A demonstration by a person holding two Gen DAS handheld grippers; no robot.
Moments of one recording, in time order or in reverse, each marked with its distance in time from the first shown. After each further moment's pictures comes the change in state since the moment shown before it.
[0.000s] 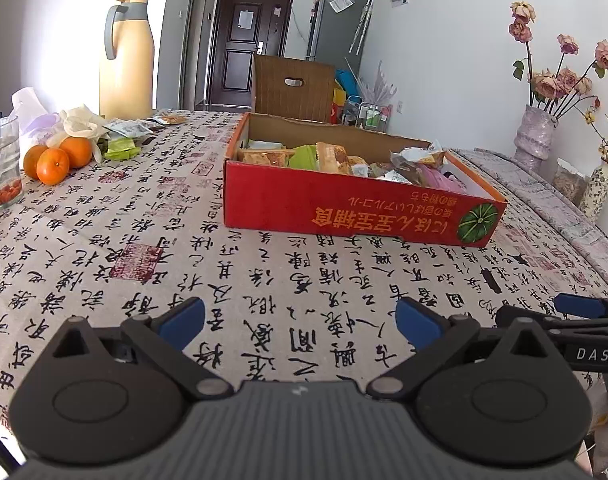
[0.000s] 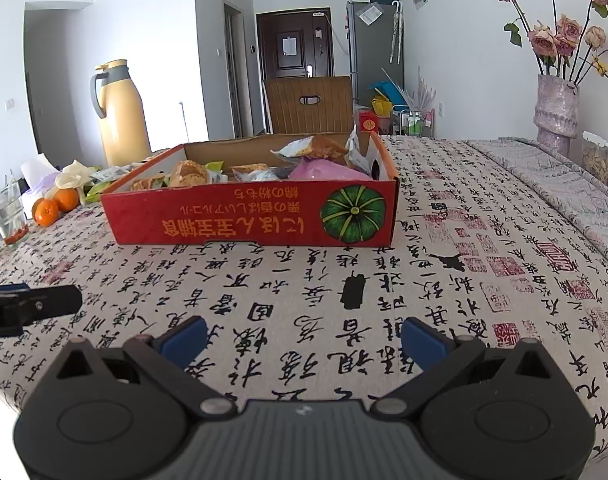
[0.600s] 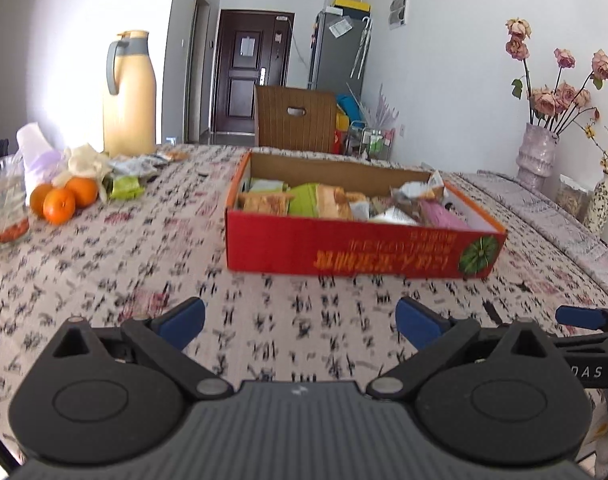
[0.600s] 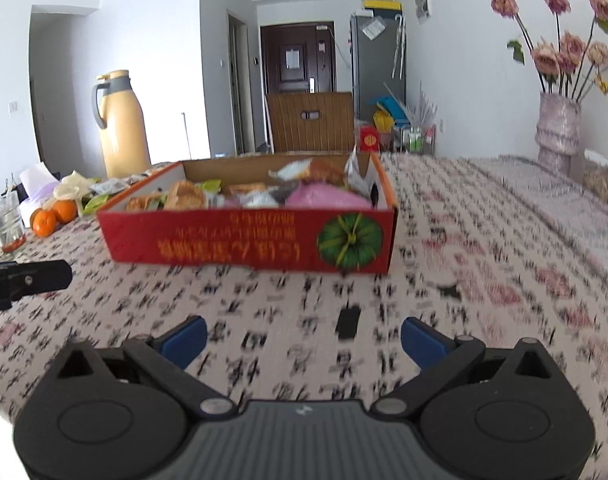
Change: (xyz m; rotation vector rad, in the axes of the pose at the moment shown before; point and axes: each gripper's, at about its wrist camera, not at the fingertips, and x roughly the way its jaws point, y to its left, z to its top) left arm -0.007 -0.006 0.015 0.025 -0.079 0.023; right arm 0.002 -0.003 0.007 -0.007 -0.028 0.006
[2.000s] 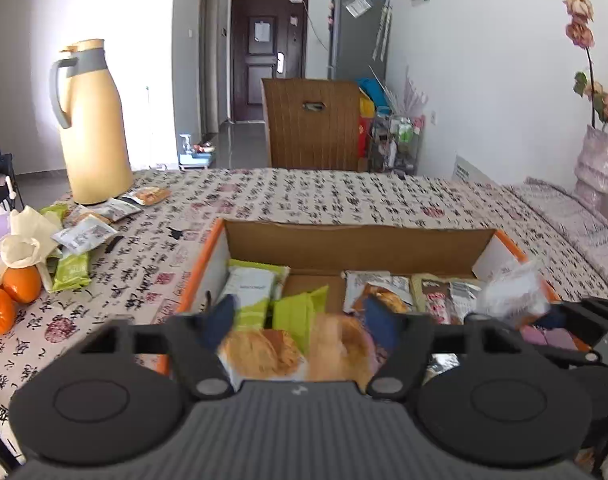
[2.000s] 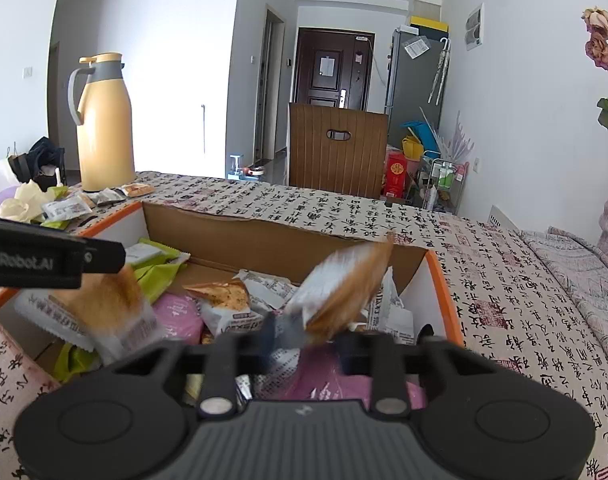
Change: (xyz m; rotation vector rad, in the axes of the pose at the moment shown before) left arm 0.166 -0.029 0.132 0.025 0.043 0.110; right arm 0.167 0.009 0.137 -0.163 -0.048 -0.007
